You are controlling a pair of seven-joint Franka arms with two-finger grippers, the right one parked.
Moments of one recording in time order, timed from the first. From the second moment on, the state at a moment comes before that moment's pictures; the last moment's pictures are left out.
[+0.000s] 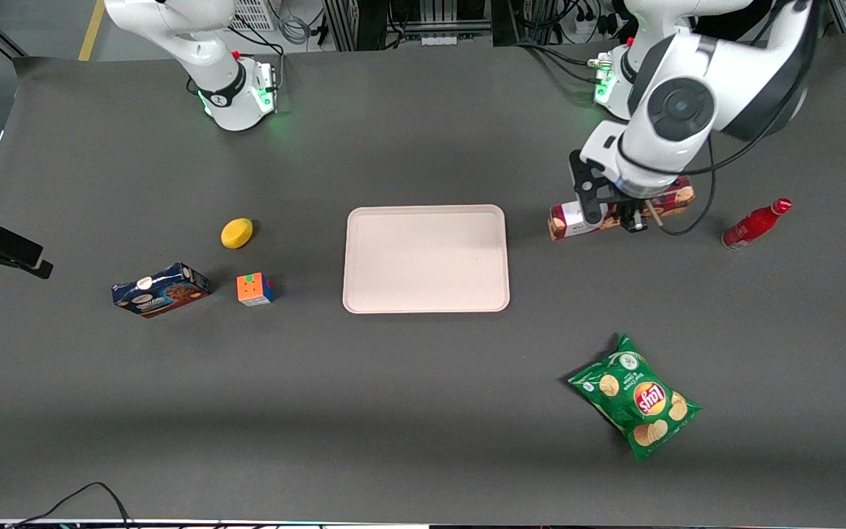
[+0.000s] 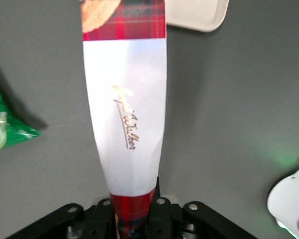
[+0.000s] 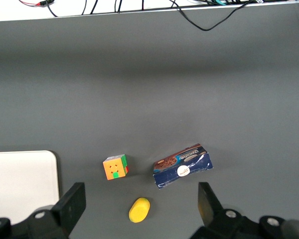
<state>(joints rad) 0.02 -0.05 -0.43 -2.06 0.06 1.85 0.97</state>
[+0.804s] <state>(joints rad) 0.01 -0.05 -0.56 -1.85 -0.06 1.68 0.21</state>
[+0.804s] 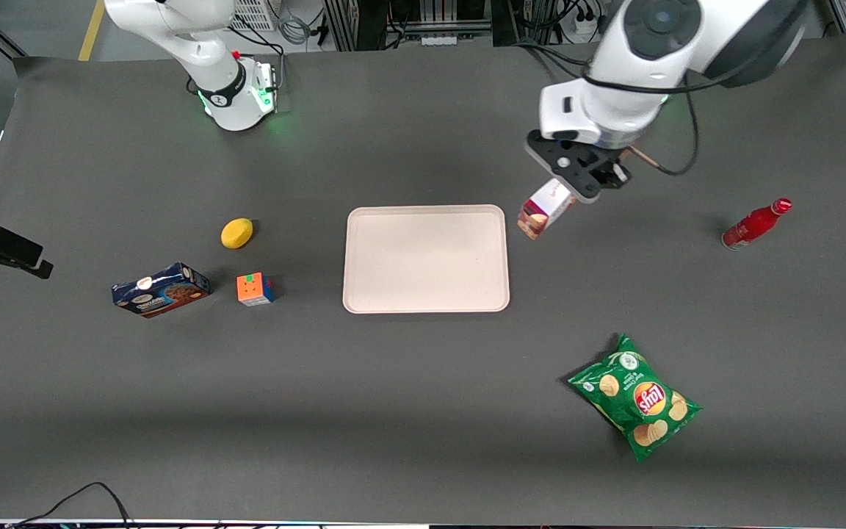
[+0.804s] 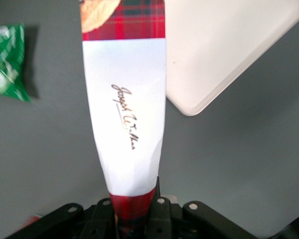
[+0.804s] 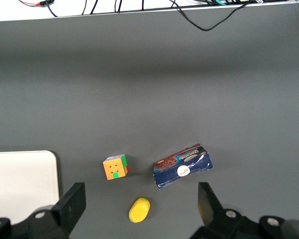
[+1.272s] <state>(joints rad) 0.00 -0.04 -0.71 -1.86 -0.15 1.79 -0.52</state>
